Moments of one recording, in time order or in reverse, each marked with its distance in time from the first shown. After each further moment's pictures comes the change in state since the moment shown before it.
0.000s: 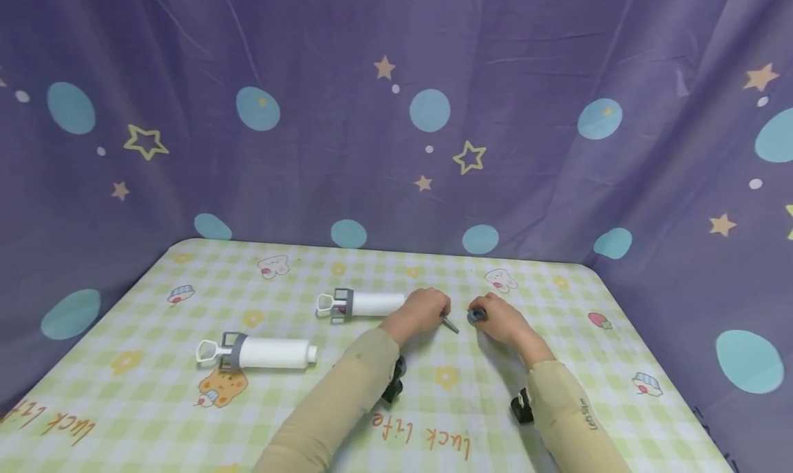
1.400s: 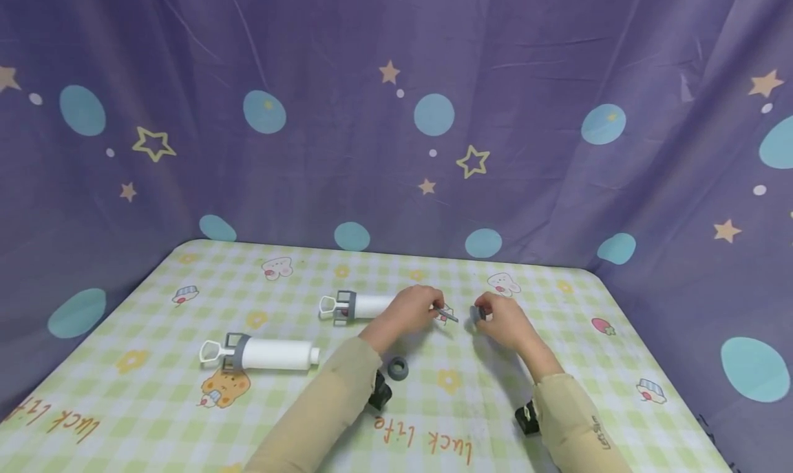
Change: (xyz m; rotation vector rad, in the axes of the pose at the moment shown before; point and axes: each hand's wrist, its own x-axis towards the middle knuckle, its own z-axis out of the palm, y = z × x) left_hand -0.026 -0.009 -0.020 -0.145 0.118 -0.033; right_hand -0.008 -0.016 -0.013 0.106 0.133 0.048
